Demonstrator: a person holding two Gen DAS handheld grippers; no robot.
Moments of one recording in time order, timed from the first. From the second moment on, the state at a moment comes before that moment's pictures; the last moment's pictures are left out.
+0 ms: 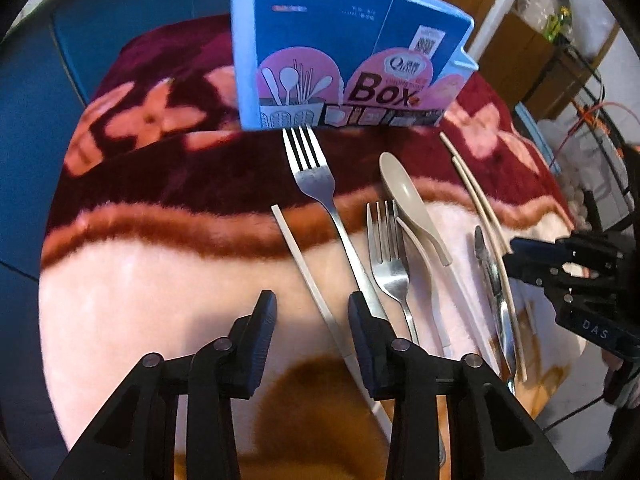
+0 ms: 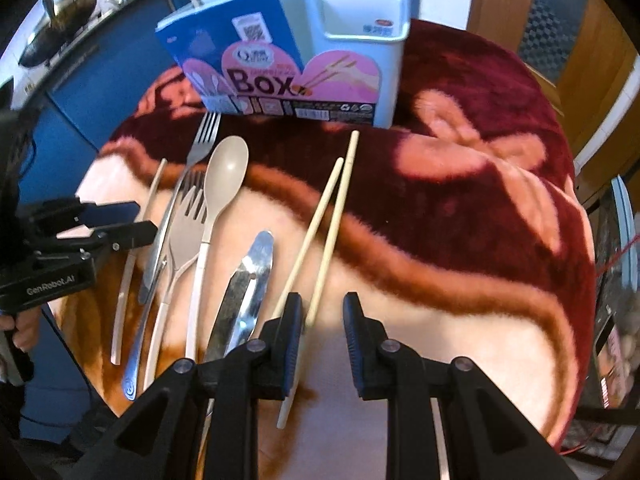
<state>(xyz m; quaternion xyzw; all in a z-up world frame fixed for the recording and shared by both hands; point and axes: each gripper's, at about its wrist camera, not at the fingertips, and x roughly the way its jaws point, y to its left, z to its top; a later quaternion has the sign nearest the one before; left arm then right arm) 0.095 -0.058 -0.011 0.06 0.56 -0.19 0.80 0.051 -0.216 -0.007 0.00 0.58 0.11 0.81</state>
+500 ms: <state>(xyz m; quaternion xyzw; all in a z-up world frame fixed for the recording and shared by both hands) 0.107 -0.063 -0.011 0.05 0.60 -0.20 0.77 0.090 -0.223 -0.011 0.02 0.64 0.13 0.76</state>
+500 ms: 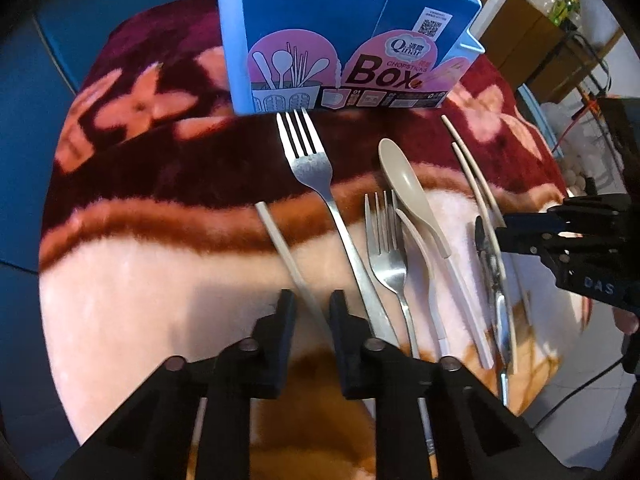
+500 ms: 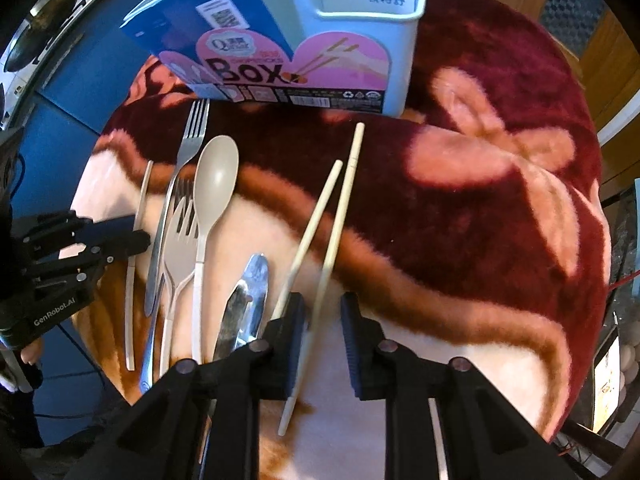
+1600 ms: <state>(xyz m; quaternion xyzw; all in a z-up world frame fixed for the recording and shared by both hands) 0.113 -0.038 0.120 -0.05 0.27 -0.19 0.94 0.016 -0.257 0.040 0.19 0.31 0.14 0.92</state>
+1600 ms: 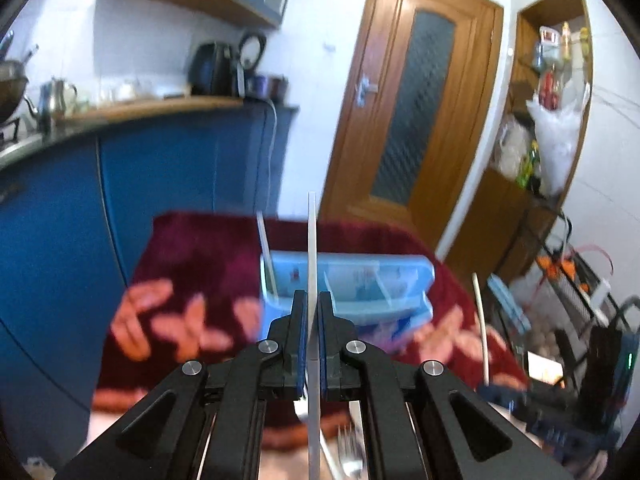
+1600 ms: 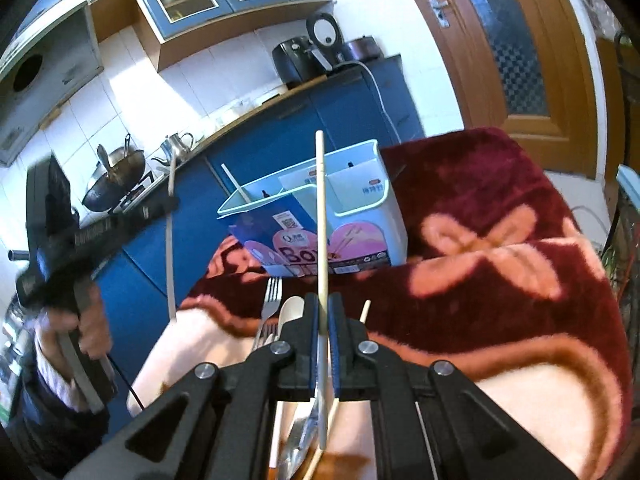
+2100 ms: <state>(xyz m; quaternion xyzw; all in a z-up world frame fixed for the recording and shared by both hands) 0.155 -0.042 0.165 -0.11 0.13 -0.15 0.97 0.016 -0.278 0.029 0.21 0.29 0.12 0.92</state>
